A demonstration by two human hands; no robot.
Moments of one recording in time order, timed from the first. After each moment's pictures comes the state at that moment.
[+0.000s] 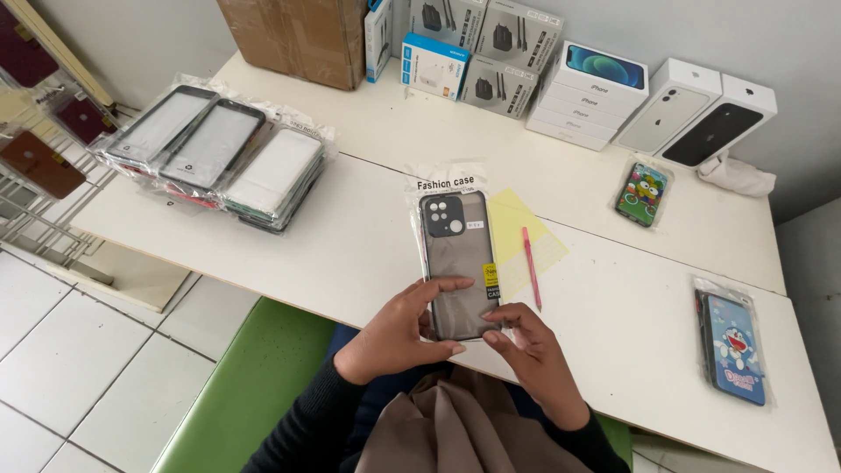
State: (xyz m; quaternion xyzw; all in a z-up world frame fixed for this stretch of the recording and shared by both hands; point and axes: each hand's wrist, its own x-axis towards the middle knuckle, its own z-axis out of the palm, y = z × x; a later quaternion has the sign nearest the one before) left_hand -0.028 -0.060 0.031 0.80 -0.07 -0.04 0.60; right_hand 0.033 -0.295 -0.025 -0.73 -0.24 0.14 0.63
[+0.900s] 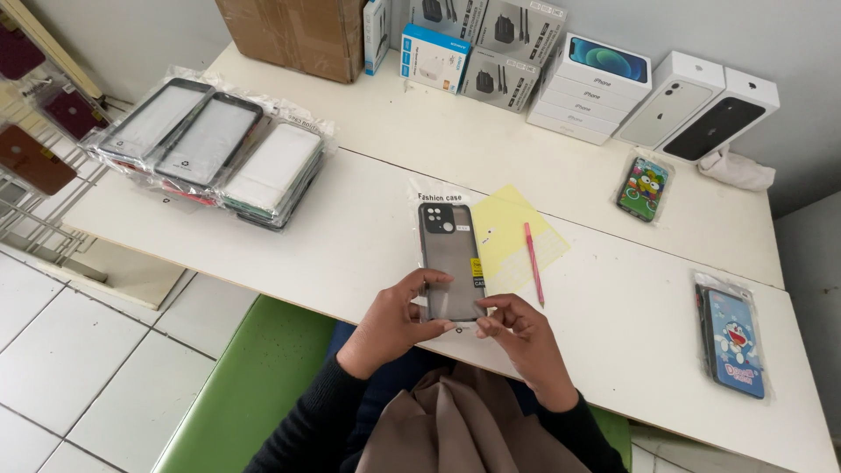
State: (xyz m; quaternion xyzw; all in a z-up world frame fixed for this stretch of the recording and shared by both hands) left_hand -0.020 -0.052 -0.003 0.78 0.03 -0.03 0.62; right_hand 0.048 -0.280 -0.046 -0.74 -0.17 0.17 0.63
